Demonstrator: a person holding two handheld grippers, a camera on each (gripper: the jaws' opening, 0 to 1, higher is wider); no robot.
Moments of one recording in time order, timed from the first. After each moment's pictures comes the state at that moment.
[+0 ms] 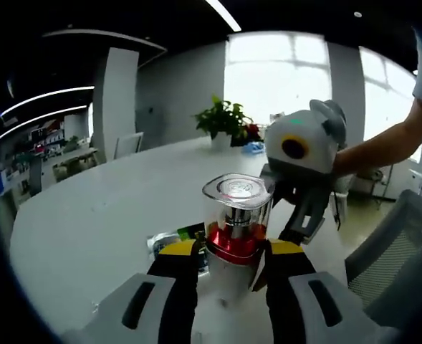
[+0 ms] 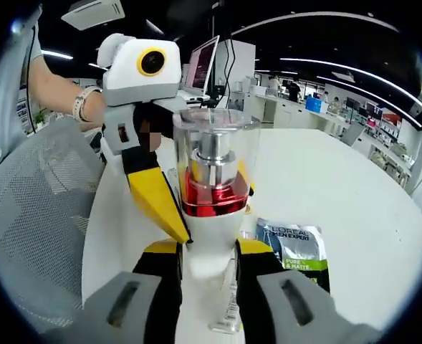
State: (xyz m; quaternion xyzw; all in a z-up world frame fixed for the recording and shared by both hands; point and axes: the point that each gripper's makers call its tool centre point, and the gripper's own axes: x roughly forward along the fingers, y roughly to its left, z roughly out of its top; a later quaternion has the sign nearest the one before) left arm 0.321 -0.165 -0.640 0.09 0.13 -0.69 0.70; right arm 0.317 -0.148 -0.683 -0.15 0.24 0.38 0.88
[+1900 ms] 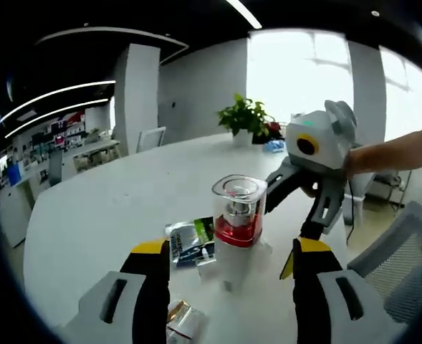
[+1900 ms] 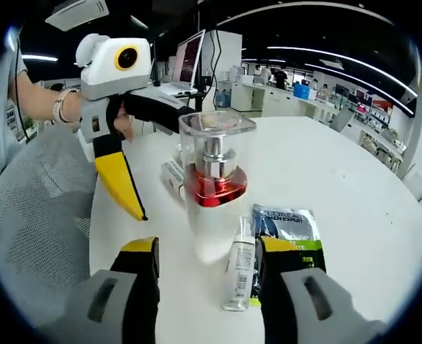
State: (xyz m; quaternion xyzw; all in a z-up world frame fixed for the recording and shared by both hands) left arm 0.327 -0.141 -0.628 0.11 0.15 -0.63 0.75; right arm 0.304 -0.162 -0.675 -0.14 0.28 0.34 0.89
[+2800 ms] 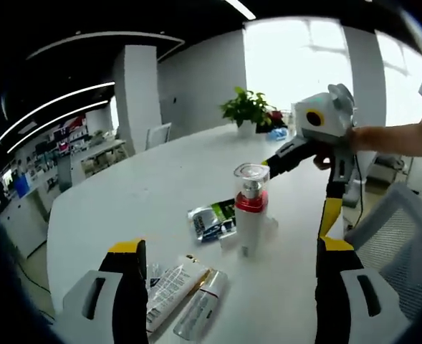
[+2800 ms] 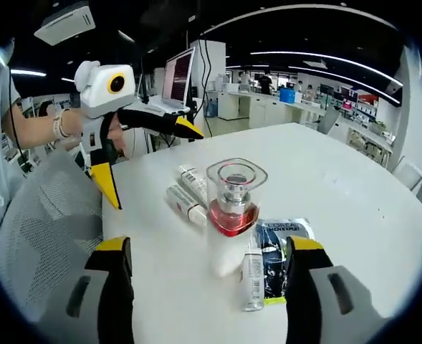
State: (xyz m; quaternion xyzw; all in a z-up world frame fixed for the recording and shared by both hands) left arm 0.337 -0.074 -0.611 0.15 0.15 -0.61 0.76; right arm 0.293 -0.146 -0.633 -0.10 0.25 0.31 0.91
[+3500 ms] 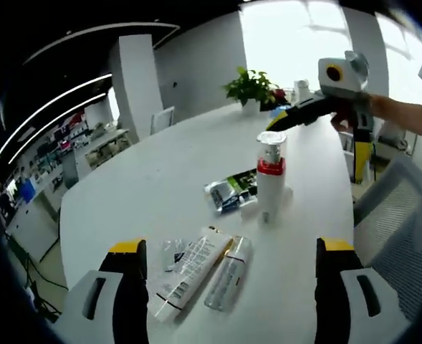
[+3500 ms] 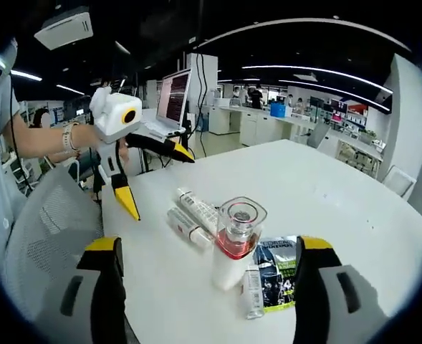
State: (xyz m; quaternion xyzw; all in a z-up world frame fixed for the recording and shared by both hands) left arm 0.366 -0.037 -0.630 0.21 0.18 -0.60 0.75; right arm 0.288 -0.133 -0.599 -0.09 0.22 0.29 0.93
